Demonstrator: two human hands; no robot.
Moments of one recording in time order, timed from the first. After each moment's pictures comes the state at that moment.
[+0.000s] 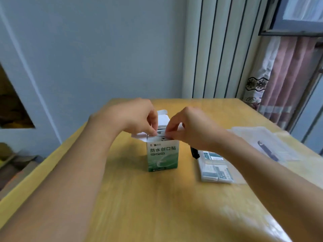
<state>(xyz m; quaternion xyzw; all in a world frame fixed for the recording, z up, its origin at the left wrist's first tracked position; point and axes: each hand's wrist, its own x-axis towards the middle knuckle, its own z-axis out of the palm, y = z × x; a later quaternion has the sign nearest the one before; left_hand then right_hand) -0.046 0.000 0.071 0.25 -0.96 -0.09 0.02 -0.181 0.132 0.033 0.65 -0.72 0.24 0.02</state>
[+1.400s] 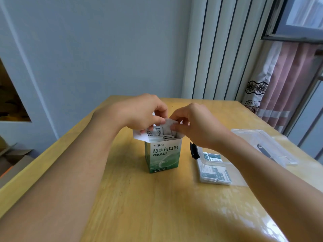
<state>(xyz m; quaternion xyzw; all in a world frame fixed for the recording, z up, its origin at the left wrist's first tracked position) -0.051 0.000 0.069 0.20 -0.97 -0.15 0.06 -0.191 0.126 0.032 0.64 -0.72 0.24 0.07</state>
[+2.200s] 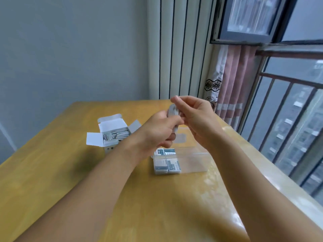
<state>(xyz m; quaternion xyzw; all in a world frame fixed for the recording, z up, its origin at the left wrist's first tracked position) -0.122 0.137 0.050 0.13 -0.72 -0.67 0.13 -0.232 0.217 0.047 0.34 -0.57 0.73 -0.16</state>
